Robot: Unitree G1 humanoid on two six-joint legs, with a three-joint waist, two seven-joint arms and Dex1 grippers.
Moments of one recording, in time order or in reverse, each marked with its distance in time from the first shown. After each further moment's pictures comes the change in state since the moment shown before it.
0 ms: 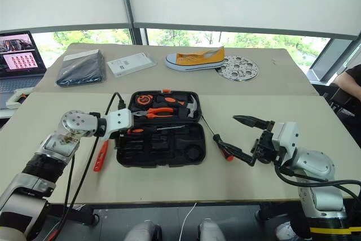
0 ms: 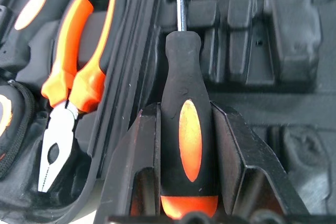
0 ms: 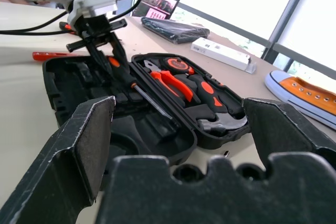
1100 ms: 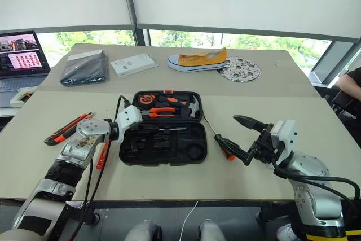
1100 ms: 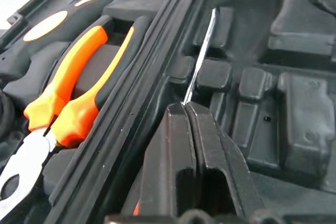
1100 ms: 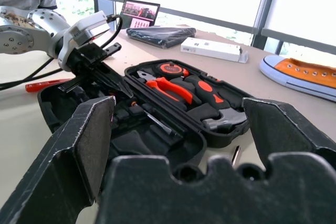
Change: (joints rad) left arm 0.033 -0.194 0.088 0.009 -0.076 0.178 0.115; right arm 0.067 0.057 -0.026 -0.094 0.060 0.177 -0.114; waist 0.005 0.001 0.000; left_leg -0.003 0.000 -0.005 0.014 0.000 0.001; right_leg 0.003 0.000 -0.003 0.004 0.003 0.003
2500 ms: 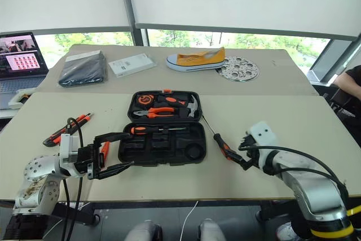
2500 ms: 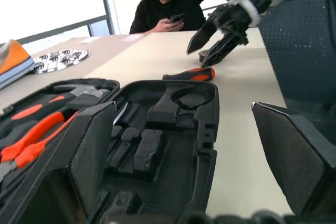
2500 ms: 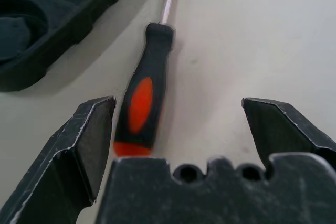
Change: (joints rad) left arm 0.516 0.056 0.365 -0.370 -0.485 -0.234 -0.334; right arm -0.142 -0.125 0.201 -0.125 -0.223 0.805 -0.406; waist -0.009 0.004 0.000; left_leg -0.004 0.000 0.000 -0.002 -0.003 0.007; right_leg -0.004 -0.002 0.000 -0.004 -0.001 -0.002
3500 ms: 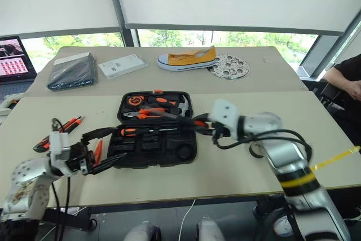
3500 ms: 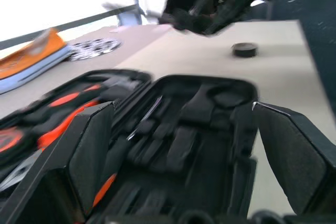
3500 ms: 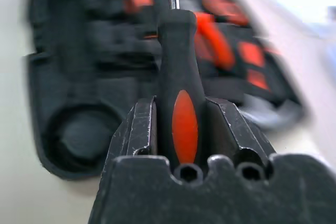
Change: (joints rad) left arm 0.094 0.051 0.121 -0.005 0.003 -0.004 0.126; right arm -0.524 0.103 0.351 0.425 -0.263 -0.710 0.568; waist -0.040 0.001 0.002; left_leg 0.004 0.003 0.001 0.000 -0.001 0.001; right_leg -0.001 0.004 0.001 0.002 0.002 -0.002
